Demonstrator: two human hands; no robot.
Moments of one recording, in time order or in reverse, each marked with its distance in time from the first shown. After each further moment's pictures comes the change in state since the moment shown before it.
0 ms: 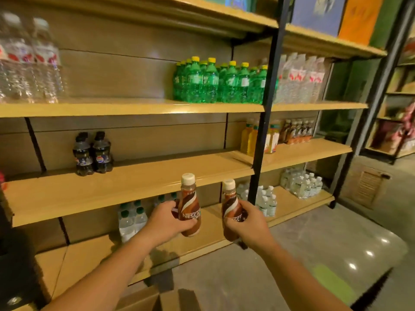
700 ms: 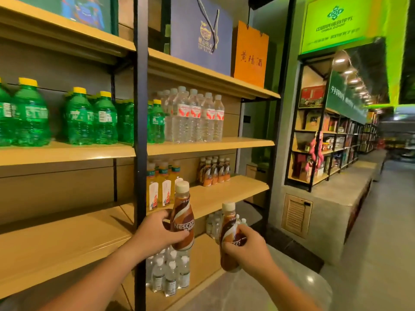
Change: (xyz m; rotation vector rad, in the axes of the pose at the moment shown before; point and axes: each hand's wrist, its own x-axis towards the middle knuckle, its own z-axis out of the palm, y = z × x) left_hand 0.259 0.240 0.288 -0.095 -0.206 0.279; right_hand 0.171 0.149 -0.355 -0.077 0.254 0.092
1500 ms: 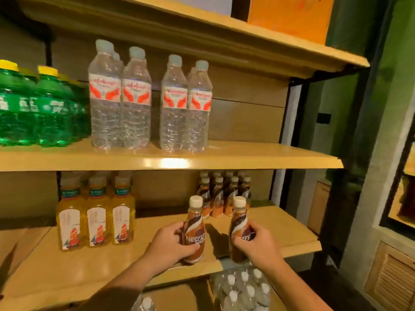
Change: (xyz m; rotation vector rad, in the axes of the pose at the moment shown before) left_hand 0.386 -0.034 0.204 -0.084 0.321 -0.255; right_hand 0.485 0.151 -0.119 0.036 -0.327 -0.199
